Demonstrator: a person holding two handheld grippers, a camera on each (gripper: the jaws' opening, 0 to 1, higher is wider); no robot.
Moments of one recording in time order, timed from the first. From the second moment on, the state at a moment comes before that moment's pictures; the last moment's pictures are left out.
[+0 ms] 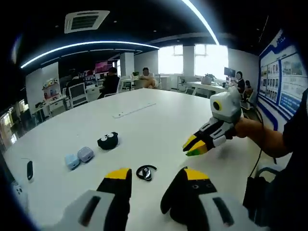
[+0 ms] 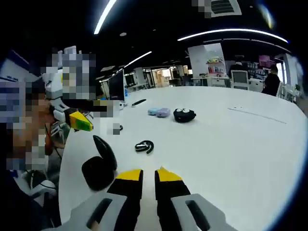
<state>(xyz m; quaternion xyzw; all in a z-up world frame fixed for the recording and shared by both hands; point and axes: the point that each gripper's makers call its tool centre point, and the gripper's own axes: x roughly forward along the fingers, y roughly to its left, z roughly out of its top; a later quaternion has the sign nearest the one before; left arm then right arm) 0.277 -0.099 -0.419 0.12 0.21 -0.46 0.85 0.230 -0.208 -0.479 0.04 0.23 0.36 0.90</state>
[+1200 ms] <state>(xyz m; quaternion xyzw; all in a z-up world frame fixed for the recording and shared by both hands) 0.333 -0.133 -0.500 -0.10 0.38 -0.44 0.81 0.287 -0.144 -0.509 -0.03 0.26 0.42 0.87</state>
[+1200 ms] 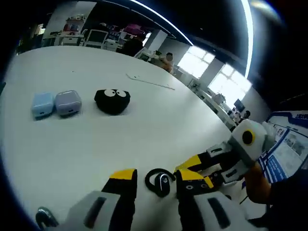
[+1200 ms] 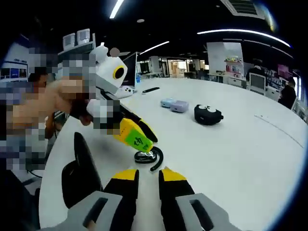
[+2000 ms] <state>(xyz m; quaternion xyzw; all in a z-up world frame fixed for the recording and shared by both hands) 0.342 -0.135 -0.494 -0.13 0.36 -0.45 0.81 0.278 -0.141 -0.510 -0.05 0.25 0.43 0.87</state>
